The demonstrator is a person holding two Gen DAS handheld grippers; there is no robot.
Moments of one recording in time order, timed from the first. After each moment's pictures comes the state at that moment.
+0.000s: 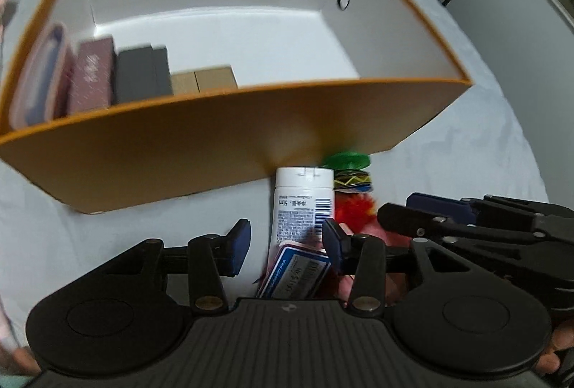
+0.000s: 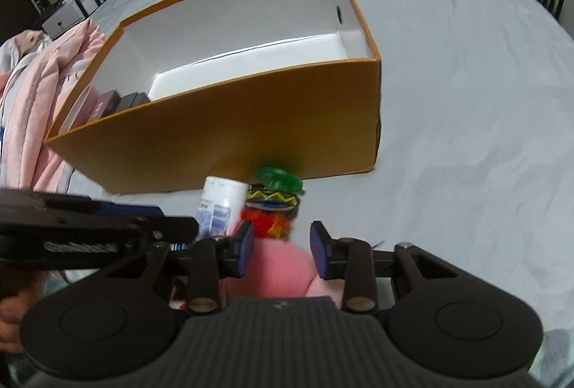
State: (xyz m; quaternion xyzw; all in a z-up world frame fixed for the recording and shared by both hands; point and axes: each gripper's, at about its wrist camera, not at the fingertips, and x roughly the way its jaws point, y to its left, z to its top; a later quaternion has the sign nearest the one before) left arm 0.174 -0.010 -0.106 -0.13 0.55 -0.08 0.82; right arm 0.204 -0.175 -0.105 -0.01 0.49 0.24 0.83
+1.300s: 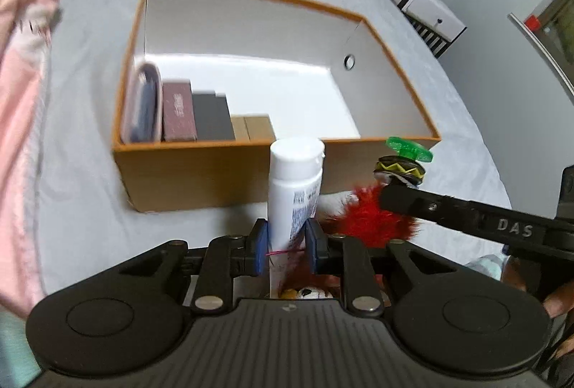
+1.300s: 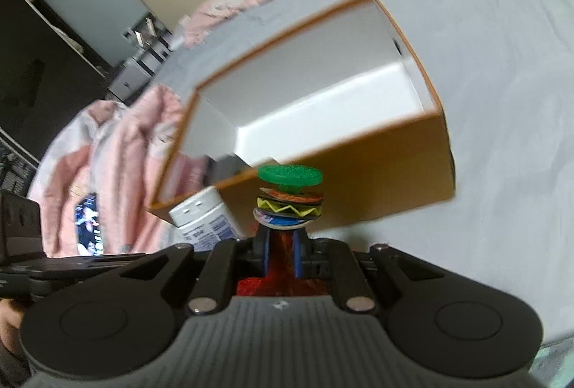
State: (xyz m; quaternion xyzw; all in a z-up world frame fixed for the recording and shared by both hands) left arm 0.129 0.032 -0.036 -0.17 0.48 -0.08 0.86; right arm 0.198 -0.166 -0.058 0.13 0.45 0.35 0.81
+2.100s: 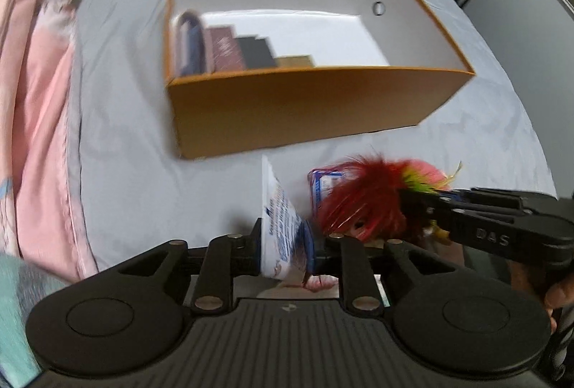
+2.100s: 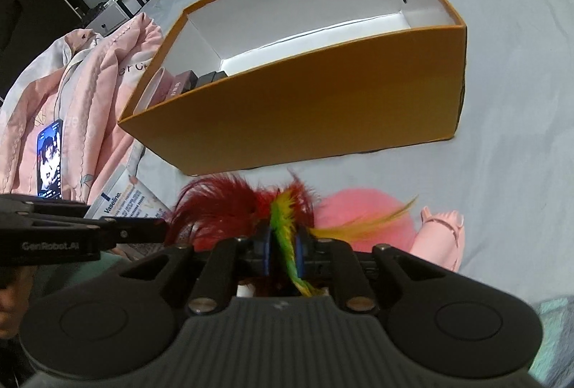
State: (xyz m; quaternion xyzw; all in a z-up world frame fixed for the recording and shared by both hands) left arm 0.100 0.056 -0.058 -0.13 0.56 -0.04 0.82; right arm 0.165 -0.150 -0.098 0.03 0.50 0.32 0.80
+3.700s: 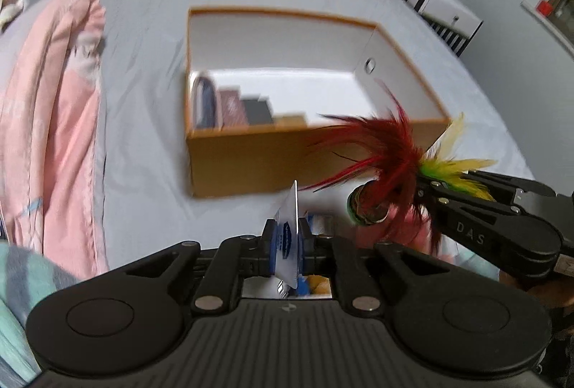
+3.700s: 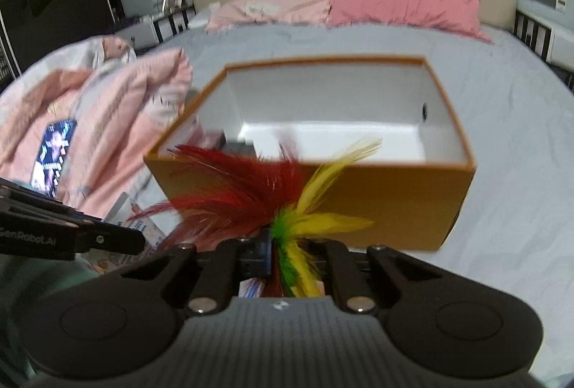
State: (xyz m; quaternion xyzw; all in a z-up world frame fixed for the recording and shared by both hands) left arm 0.081 0.047 -0.005 -0.12 0.46 -0.04 0.88; right arm 0.148 -0.138 -0.048 -0.05 0.34 0.35 0.87
